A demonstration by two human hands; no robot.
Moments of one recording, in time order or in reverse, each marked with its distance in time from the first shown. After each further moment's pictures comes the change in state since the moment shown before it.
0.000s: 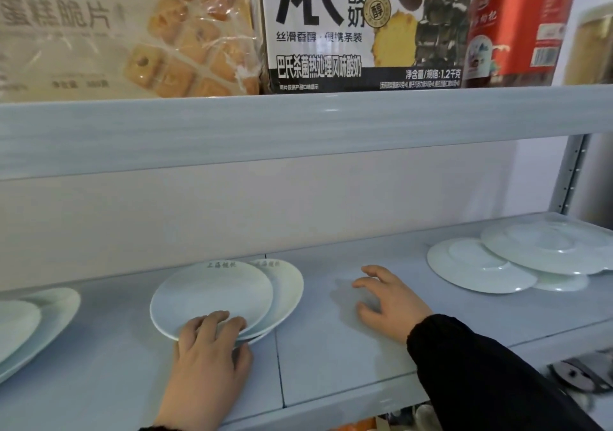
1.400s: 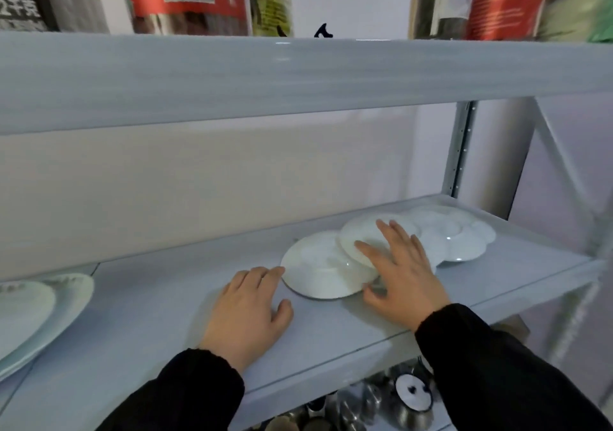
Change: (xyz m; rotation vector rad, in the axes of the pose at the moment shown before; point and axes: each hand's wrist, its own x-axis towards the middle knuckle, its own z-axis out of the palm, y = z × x) left_hand 0.082 0.328 0.138 -0.037 -0.263 0.296; right_hand -0.067 0.271 -0.145 -0.367 0.382 -0.084
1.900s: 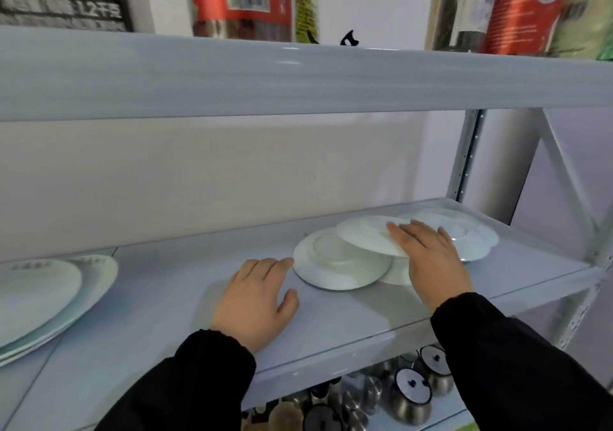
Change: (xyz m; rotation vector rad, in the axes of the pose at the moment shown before) left_hand -0.014 -0.005 -0.018 -0.048 0.077 0.022; right_hand 0.006 0.008 -0.016 -0.095 0.199 0.091
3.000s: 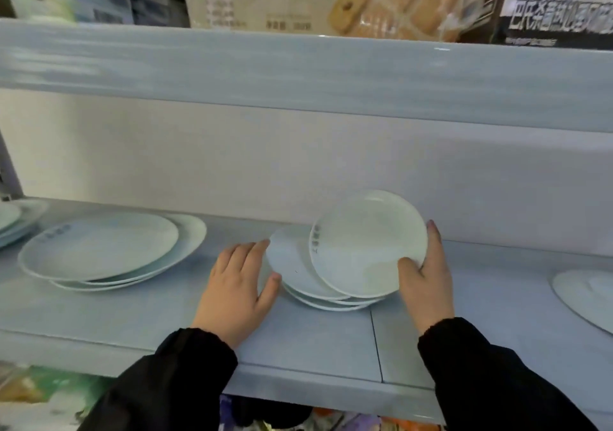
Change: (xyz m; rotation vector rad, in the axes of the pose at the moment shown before) left_hand -0.225 -0.341 -0.191 0.139 0.235 -0.376; right_hand 0.028 -0.479 0.041 1.135 -0.205 0.413
